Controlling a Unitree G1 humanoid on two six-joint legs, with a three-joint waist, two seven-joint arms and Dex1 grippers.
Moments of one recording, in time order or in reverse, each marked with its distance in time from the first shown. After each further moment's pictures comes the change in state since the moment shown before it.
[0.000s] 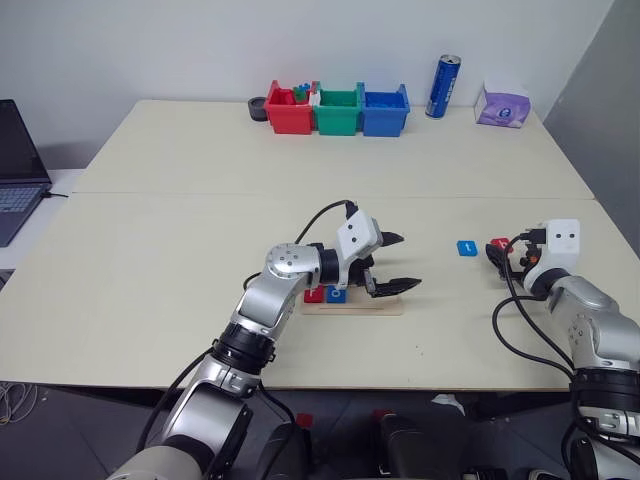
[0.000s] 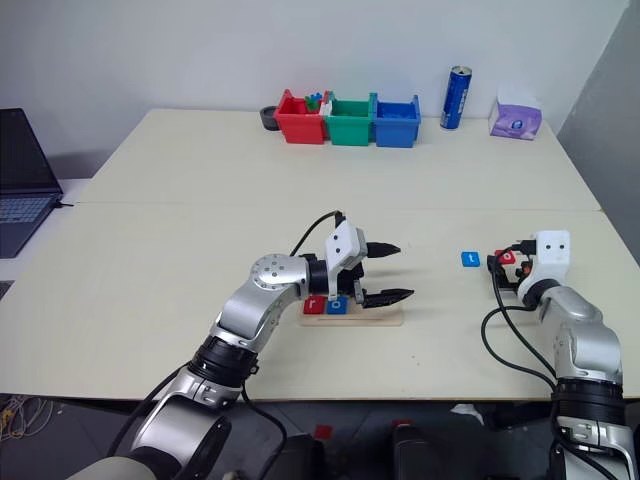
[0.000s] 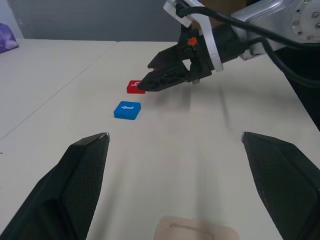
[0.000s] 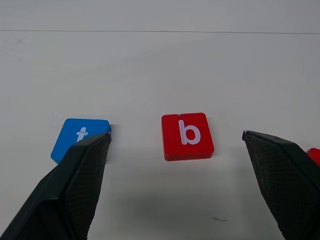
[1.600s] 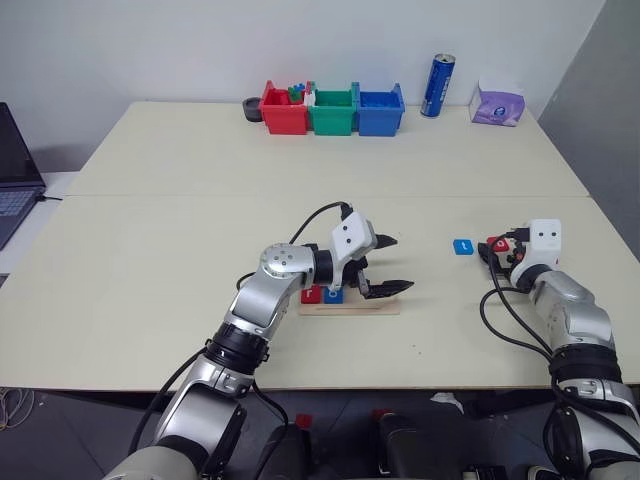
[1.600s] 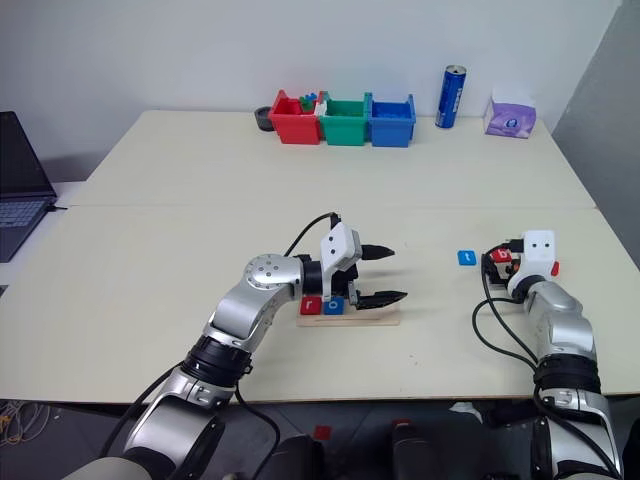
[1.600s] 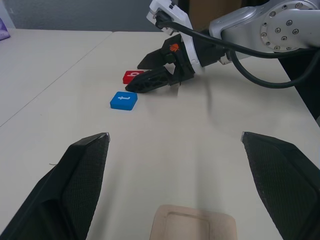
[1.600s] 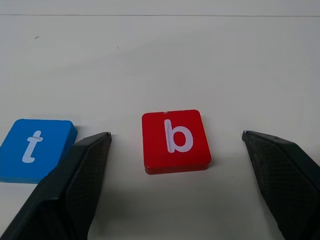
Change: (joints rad) left arm 0.005 0.022 0.000 -0.001 0.001 0.016 -0.009; right arm -0.147 0.042 0.031 0.354 -0.097 -0.213 0.049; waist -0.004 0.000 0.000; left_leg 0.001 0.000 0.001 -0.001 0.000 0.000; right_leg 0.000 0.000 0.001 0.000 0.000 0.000
